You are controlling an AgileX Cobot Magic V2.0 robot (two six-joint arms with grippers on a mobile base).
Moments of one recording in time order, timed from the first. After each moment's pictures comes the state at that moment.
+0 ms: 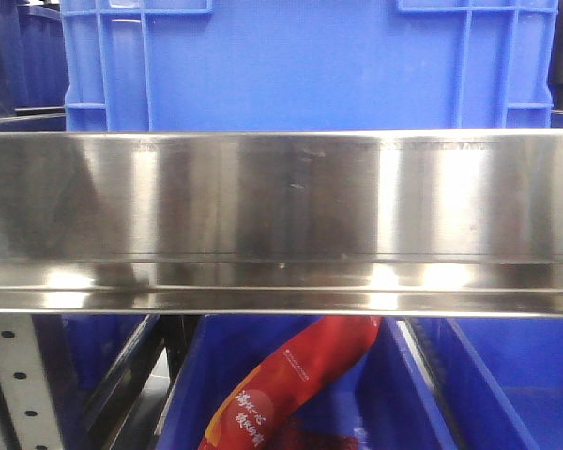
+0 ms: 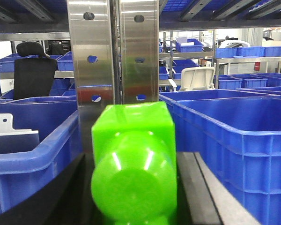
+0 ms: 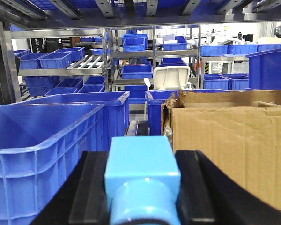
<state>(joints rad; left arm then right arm) -0.02 0.19 -0.56 -0.15 0.33 0.19 -0.11 0.22 -0.53 0.02 0.29 0.05</state>
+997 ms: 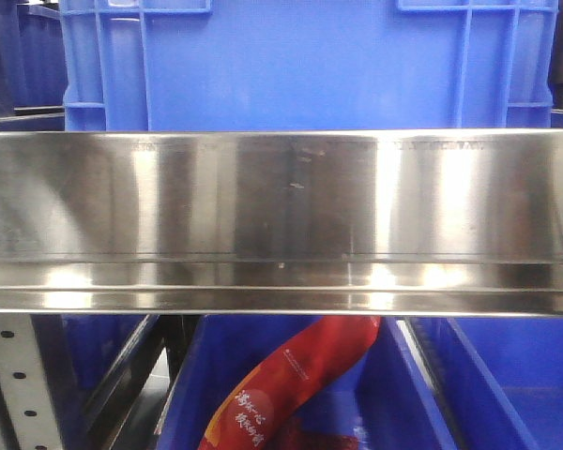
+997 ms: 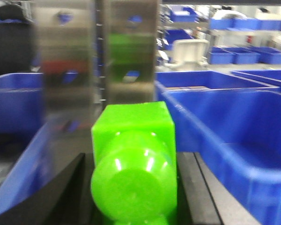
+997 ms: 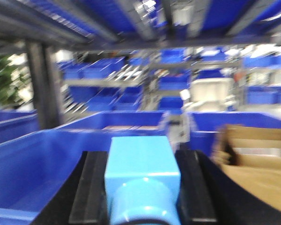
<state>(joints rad) -0.07 0.62 -0.84 -0.19 0.34 0.19 0.05 0.50 -0.79 0.06 0.25 0.01</state>
